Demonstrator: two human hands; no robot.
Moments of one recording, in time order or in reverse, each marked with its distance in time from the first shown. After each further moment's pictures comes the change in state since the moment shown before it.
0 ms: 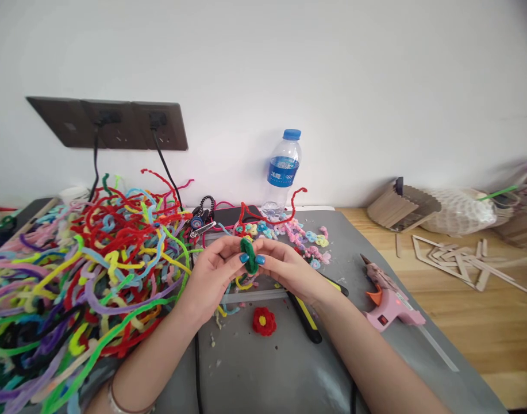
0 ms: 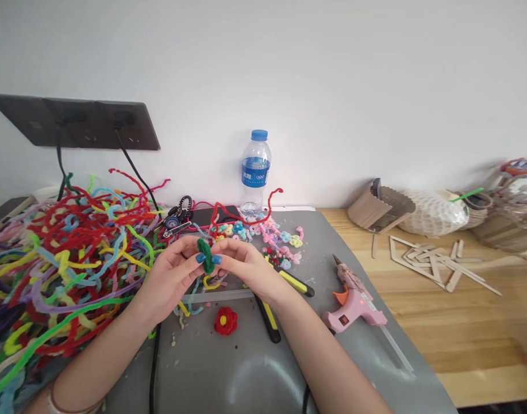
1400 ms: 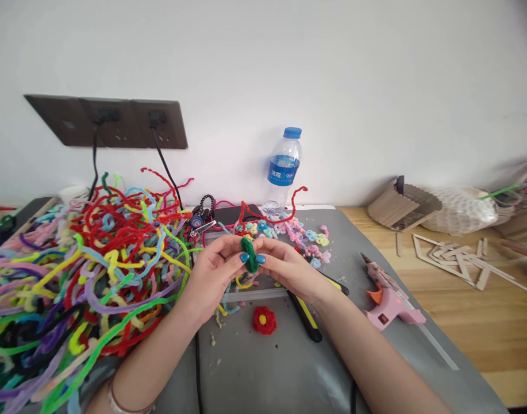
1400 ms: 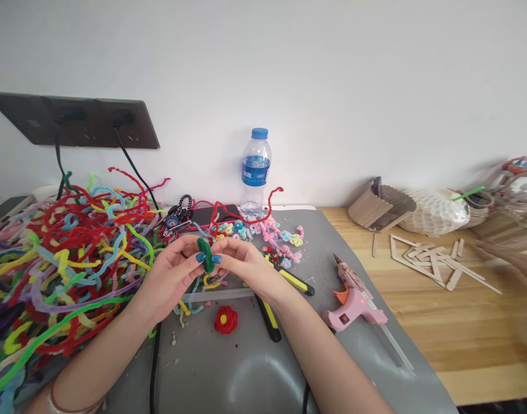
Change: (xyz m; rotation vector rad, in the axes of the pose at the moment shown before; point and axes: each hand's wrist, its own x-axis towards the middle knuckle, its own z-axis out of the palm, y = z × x) left_hand -0.002 0.001 0.001 0.029 0.016 -0.006; right_hand -0.001 -0.001 0.001 0.016 0.013 0.012
